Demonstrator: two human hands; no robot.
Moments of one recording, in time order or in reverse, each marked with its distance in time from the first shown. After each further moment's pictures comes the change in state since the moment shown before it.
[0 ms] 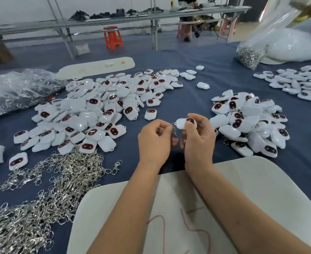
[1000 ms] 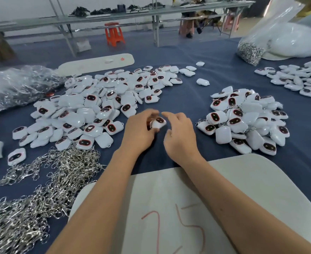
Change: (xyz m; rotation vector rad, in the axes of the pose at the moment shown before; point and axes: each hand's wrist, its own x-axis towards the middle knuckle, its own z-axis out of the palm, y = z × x) left_hand 0.055 -0.023 -0.030 0.557 -0.192 0.246; right_hand 0.013 0.005 0.003 -1.036 -0.467 -0.353
